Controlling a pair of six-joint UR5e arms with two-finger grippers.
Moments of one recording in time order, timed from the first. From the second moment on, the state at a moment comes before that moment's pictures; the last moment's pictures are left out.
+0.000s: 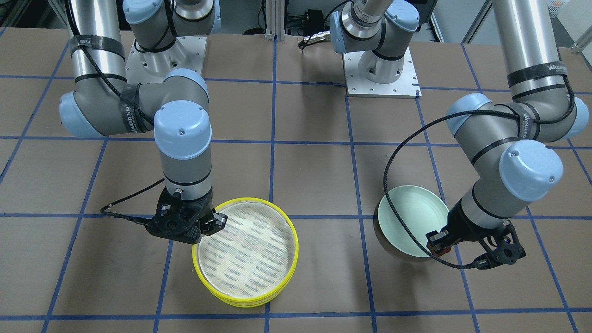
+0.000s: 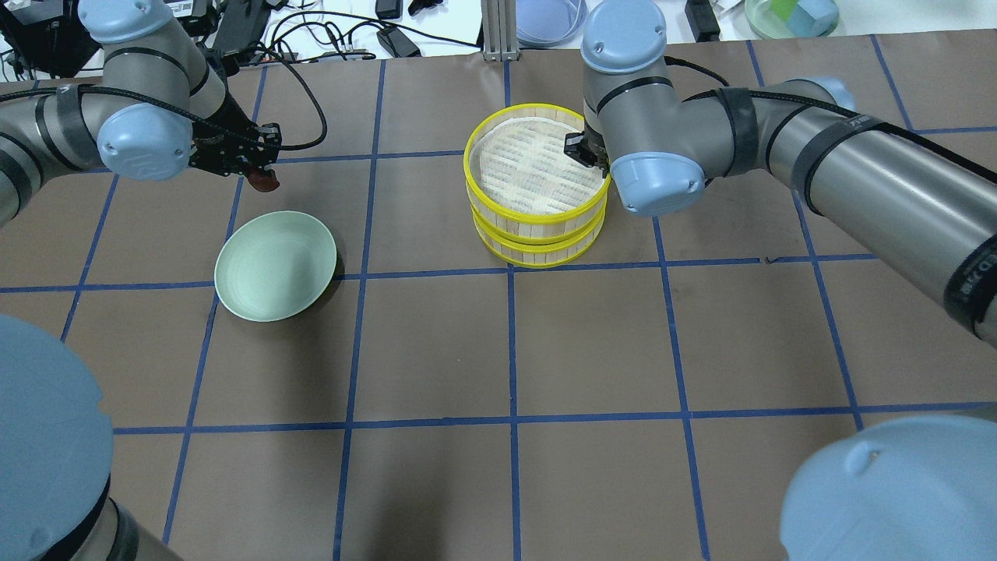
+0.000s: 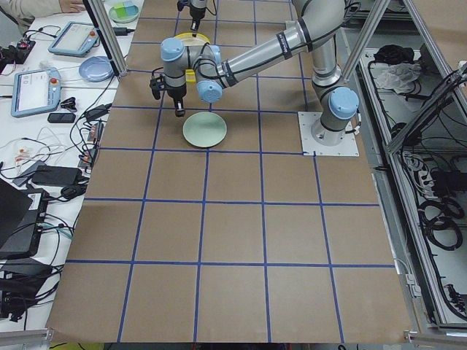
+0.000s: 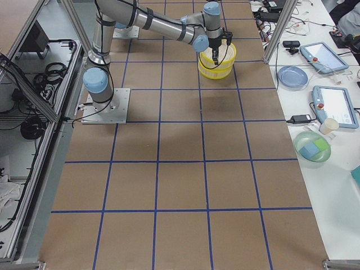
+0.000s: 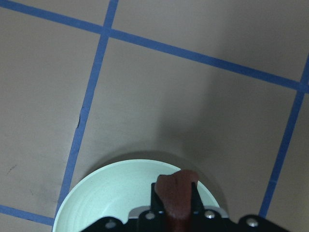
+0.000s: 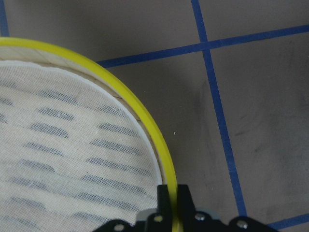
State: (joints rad) left arm -1.38 -2.00 -1.58 -1.05 1.58 -0.09; right arm 1.76 -1.14 1.62 -2.26 -1.72 0.36
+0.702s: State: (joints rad) left arm -1.38 -2.01 -1.58 -1.05 1.58 -0.09; right arm 1.76 -1.14 1.63 -2.26 -1.72 0.36
